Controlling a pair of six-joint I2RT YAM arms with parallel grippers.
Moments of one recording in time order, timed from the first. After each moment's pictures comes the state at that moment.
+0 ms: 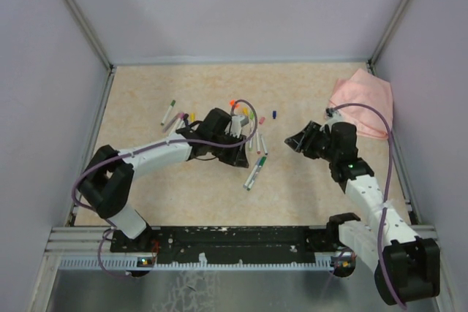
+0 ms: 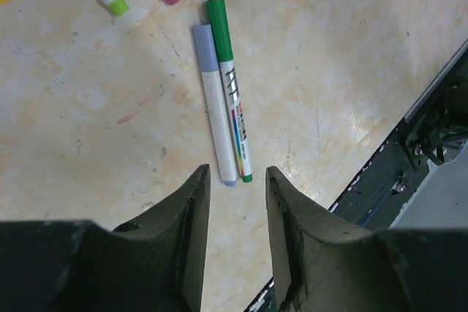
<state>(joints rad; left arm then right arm) -0.75 1.63 1.04 -0.26 0.38 -0.37 0.16 0.89 0.52 -0.10 -0.37 0.66</state>
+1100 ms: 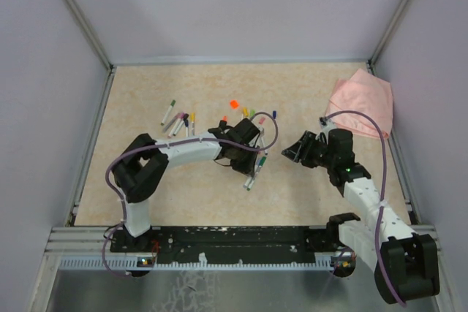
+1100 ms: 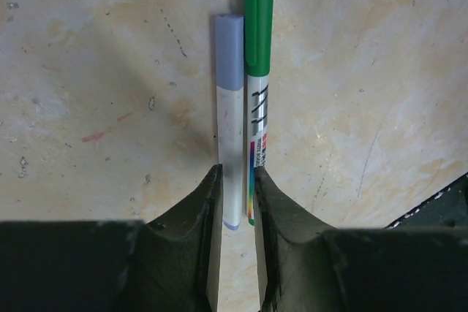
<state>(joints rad) -0.91 1.88 1.24 -0.43 0.14 -0.49 0.16 0.91 0.44 -0.10 -0.46 0.62</state>
